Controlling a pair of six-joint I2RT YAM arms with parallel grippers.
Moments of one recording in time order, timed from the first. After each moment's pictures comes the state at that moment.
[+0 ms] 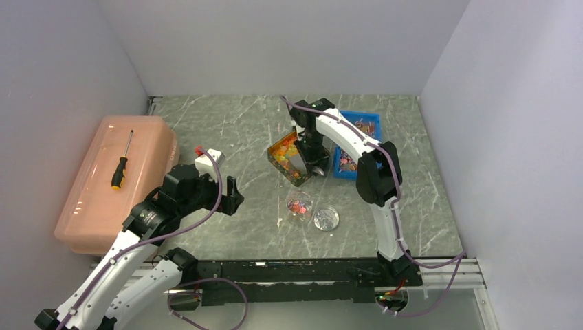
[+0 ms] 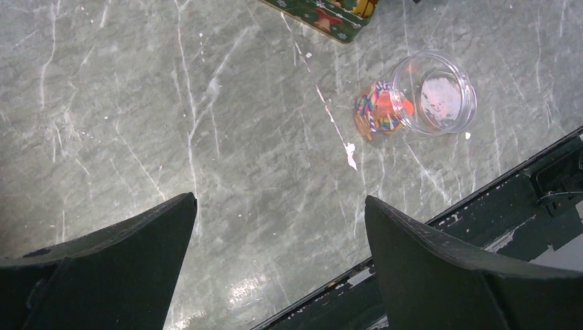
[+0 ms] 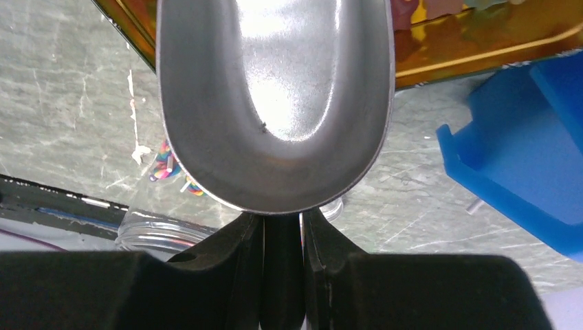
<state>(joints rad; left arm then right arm) -0.55 0.67 0.82 -0.72 0.05 -0.25 0.57 2.18 2.01 -1.39 -0.09 0.22</state>
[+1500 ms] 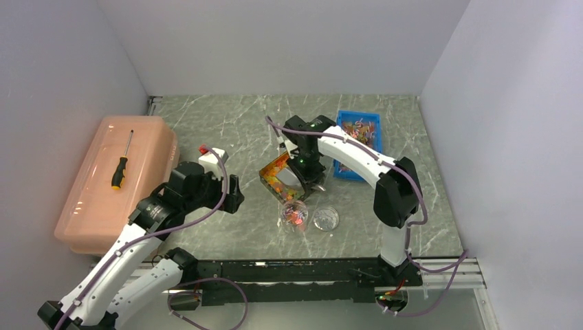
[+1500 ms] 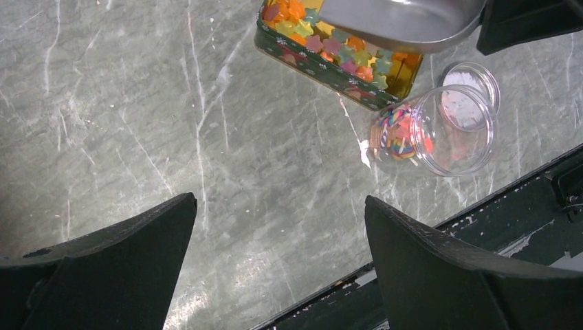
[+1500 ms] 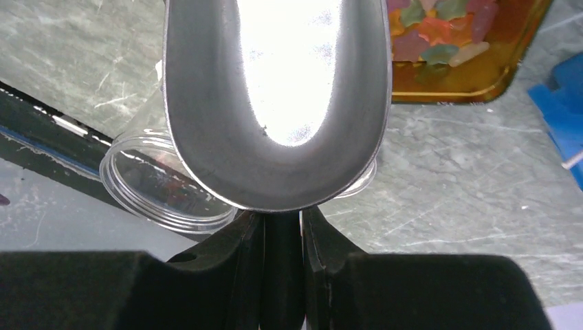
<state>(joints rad) -0.55 0.72 0.82 -0.73 0.02 -0.25 0.73 1.90 1.69 -1.26 -0.13 0.11</state>
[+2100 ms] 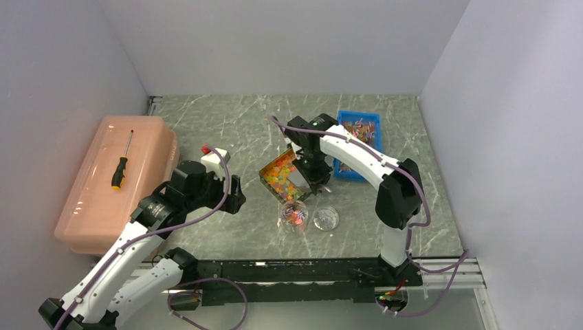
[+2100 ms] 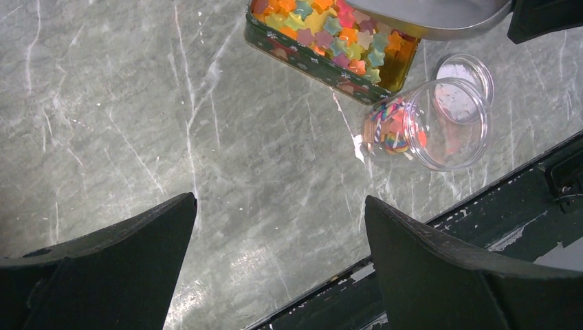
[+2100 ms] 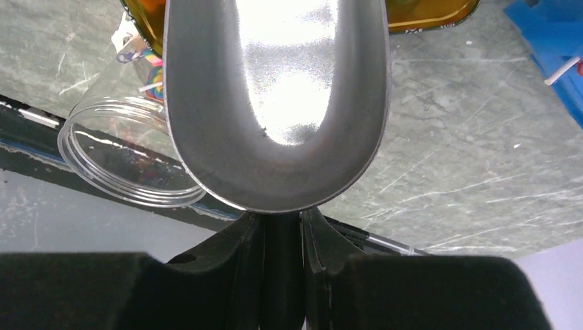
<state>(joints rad) -0.55 0.74 0.82 -0.72 0.05 -0.25 0.72 1.88 1.71 -1.37 -0.03 0.18</state>
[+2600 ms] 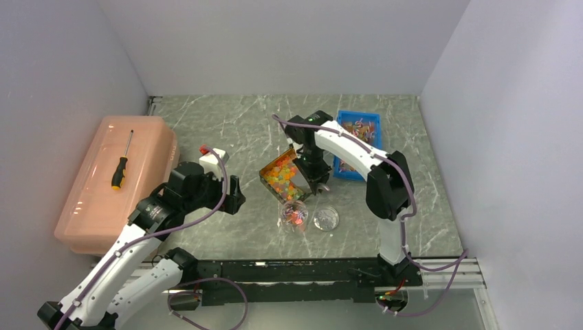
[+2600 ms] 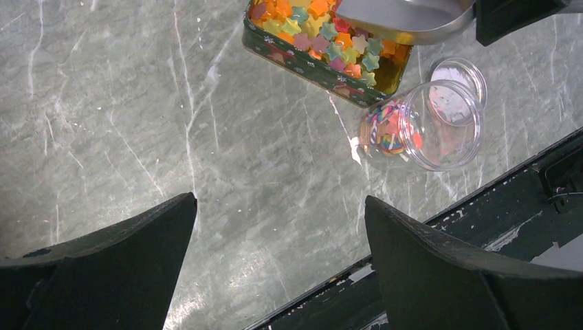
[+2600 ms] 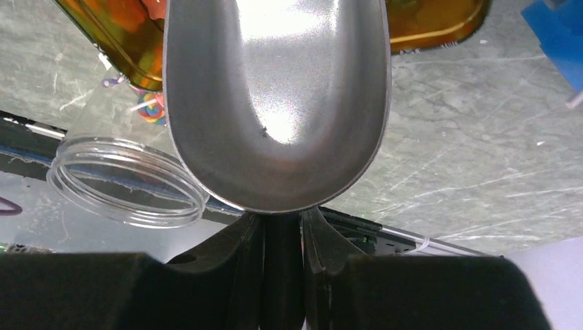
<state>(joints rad) -0.55 0.72 0.82 -0.72 0.06 -0.25 0.69 1.98 1.76 -1.43 -0.07 0.21</state>
